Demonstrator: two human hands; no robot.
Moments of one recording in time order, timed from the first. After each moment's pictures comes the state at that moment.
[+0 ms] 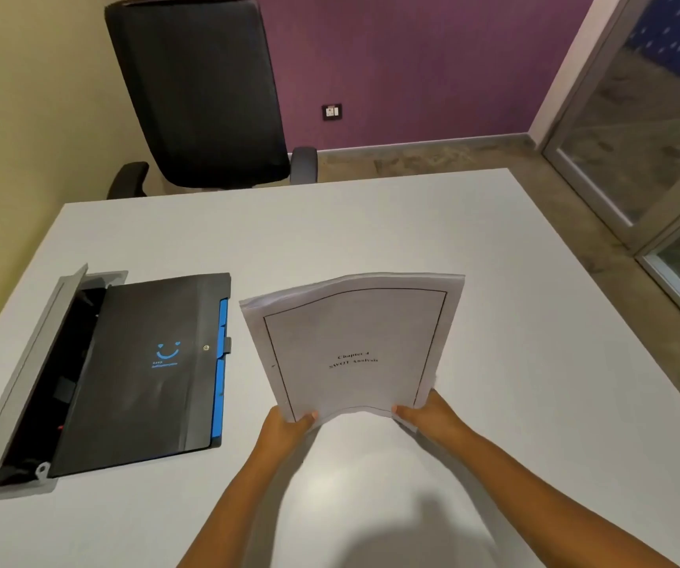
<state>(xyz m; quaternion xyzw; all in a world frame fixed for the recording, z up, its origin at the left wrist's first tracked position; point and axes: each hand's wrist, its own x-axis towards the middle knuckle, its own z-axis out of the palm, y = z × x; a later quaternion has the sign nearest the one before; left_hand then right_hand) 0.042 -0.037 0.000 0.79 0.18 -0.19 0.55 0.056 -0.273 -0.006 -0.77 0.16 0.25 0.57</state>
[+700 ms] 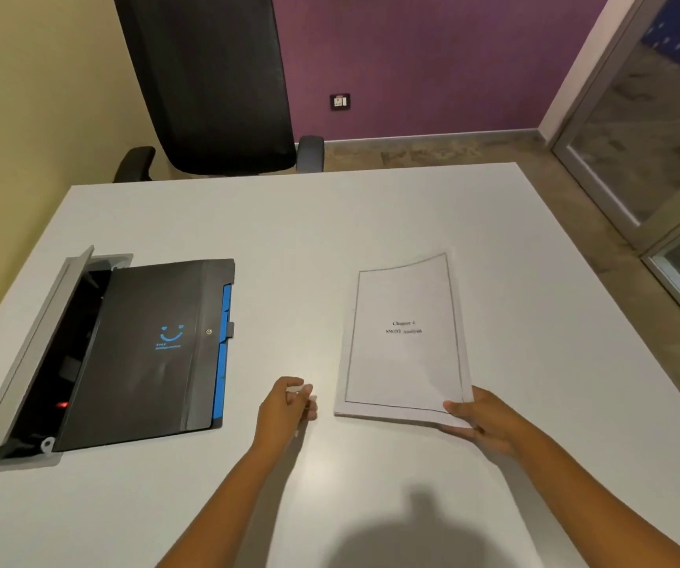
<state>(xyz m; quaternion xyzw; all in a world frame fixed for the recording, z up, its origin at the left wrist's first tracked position) 0.040 -0.038 -0.012 0.77 0.21 -0.14 0.58 0.045 -0.351 -0.013 -0.59 0.30 0.30 0.69</state>
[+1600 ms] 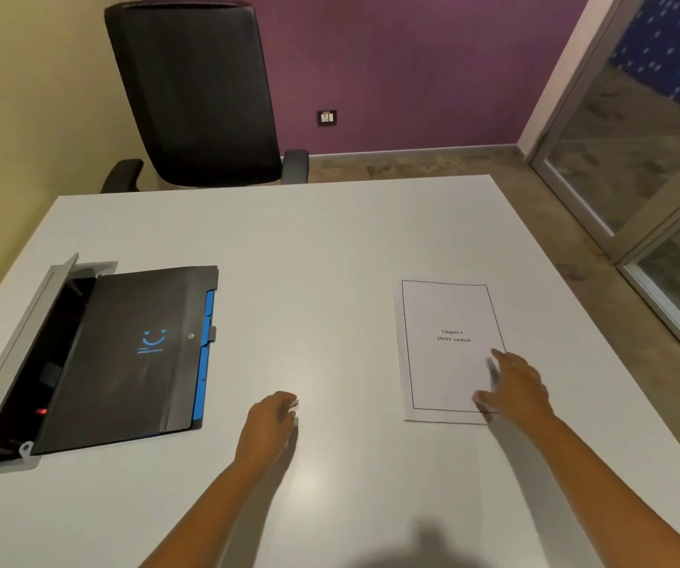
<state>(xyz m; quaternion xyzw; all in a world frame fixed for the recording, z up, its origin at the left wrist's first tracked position) 0.023 -0.042 -0.027 0.89 0.11 -0.13 0.42 0.054 -0.423 0.006 -0.95 0.20 0.16 0.16</state>
